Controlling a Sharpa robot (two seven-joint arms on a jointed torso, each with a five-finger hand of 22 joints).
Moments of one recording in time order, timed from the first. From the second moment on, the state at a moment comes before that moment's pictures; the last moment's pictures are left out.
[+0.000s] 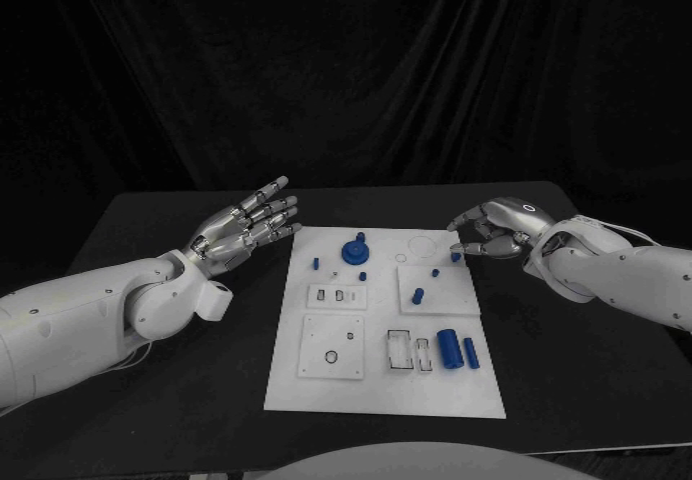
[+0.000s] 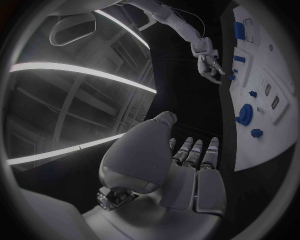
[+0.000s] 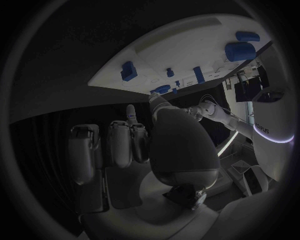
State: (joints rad) left arm 1.20 -0.82 -0.21 1.33 -0.12 0.25 0.61; left_hand 1.58 0.13 0.14 0.22 0.65 0.08 -0.07 0.02 0.01 0.01 0.14 0.25 0.03 0.03 0.19 0.09 0.02 0.14 0.08 0.29 0.05 0.02; right arm 1.18 -0.93 -0.21 1.19 -1.32 -0.53 0.34; right_hand 1.27 -0.16 0.14 0.29 0.13 0.88 0.03 0.08 0.30 1.46 -0.06 1.44 1.31 1.47 -0.11 1.40 1.31 0.02 1.47 0.00 1.55 1.31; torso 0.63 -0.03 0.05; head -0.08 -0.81
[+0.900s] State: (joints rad) left arm 1.19 -0.83 -0.21 1.33 -0.12 0.25 0.62; left_hand 1.42 0.17 -0.01 0.29 0.37 0.07 -0.06 0.01 0.01 0.02 0.15 0.24 0.03 0.03 0.19 0.09 0.02 0.14 0.08 0.29 0.05 0.02; right arm 1.14 -0.92 -0.21 1.14 -1.29 -0.53 0.37; right_hand 1.24 -0.17 0.13 0.29 0.06 0.86 0.04 0.07 0.29 1.46 -0.06 1.43 1.31 1.47 -0.11 1.40 1.31 0.02 1.47 0.00 1.55 1.31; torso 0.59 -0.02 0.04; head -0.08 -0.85
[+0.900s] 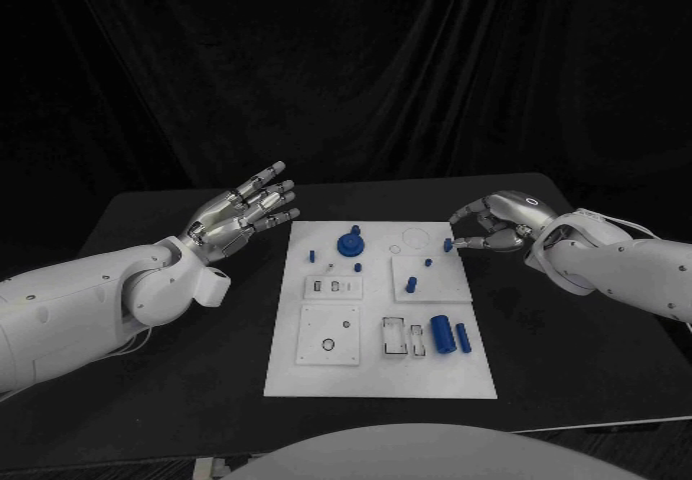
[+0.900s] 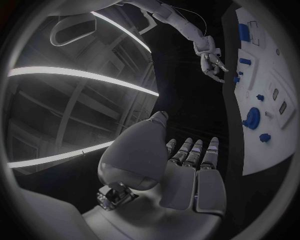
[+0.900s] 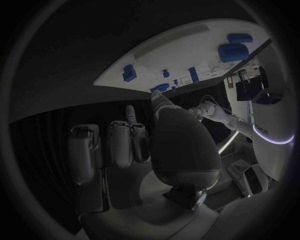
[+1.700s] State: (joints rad) left arm 1.19 -0.83 -0.21 1.33 -0.12 0.25 0.61; left_hand 1.35 0.28 -0.21 0.29 0.28 0.11 -0.01 0.02 0.02 0.01 0.15 0.25 0.03 0.03 0.19 0.10 0.02 0.14 0.08 0.29 0.05 0.02; right arm 1.11 -0.86 -0.21 1.08 -1.28 -0.50 0.36; right_hand 1.32 -0.16 0.14 0.28 0.18 0.85 0.05 0.07 0.29 1.46 -0.05 1.43 1.31 1.47 -0.11 1.40 1.31 0.02 1.47 0.00 1.54 1.31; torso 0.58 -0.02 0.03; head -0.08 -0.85
